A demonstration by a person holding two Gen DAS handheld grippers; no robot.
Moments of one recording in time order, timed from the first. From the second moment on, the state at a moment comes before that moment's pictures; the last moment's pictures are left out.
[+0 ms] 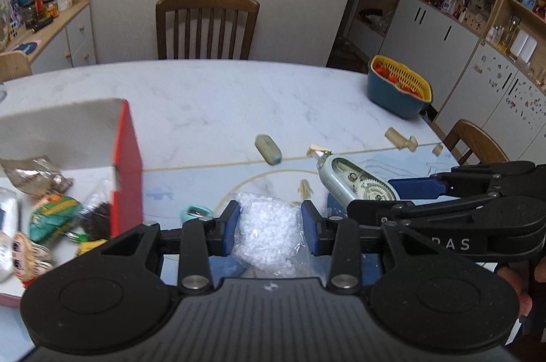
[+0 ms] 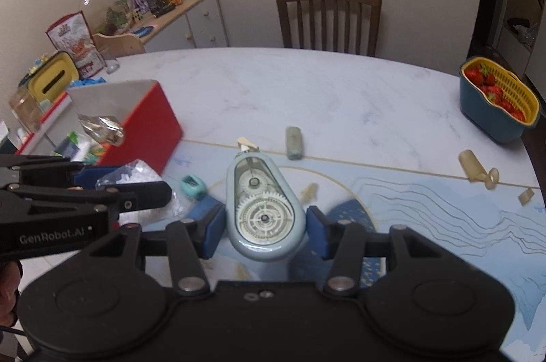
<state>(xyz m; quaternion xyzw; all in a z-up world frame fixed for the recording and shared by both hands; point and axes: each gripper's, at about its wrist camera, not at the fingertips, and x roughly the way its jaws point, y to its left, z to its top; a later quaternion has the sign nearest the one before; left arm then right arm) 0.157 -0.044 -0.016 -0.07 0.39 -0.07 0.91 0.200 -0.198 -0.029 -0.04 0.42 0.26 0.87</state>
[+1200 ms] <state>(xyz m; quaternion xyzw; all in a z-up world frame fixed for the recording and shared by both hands) 0.128 0.170 -0.012 -0.08 0.39 0.05 0.92 0.193 0.007 -0.012 -0.08 0.40 0.32 0.86</state>
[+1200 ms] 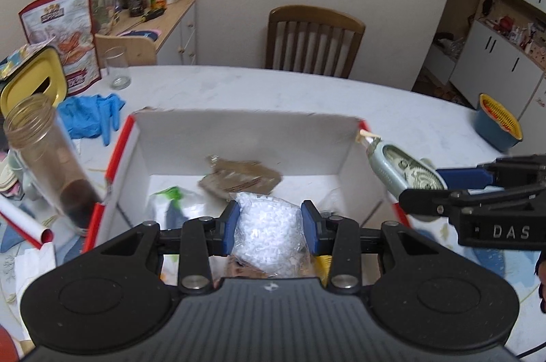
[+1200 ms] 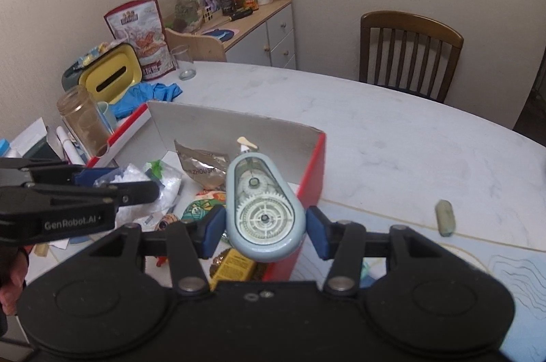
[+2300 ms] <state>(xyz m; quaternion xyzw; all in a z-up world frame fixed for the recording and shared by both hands) 0.156 0.212 -0.078 -0.06 0.46 0.06 0.88 0.197 0.092 -0.077 -0.18 0.43 0.31 0.83</state>
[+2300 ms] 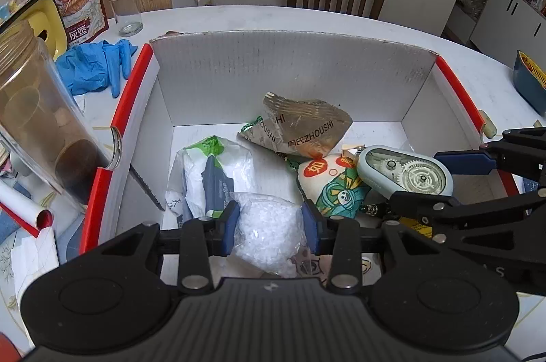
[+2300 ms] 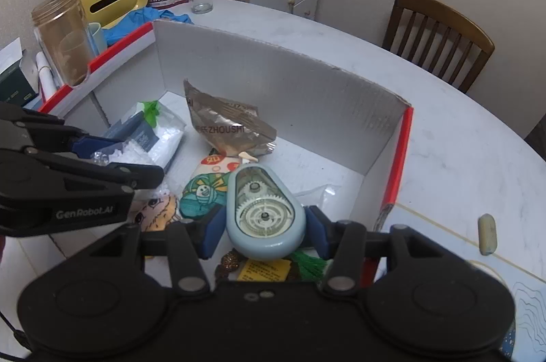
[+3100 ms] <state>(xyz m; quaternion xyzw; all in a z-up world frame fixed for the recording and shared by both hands) 0.135 0.198 -0.045 -0.08 0.43 0.06 0.90 0.179 0.046 -0.038 -0.11 0.41 0.35 0.84</state>
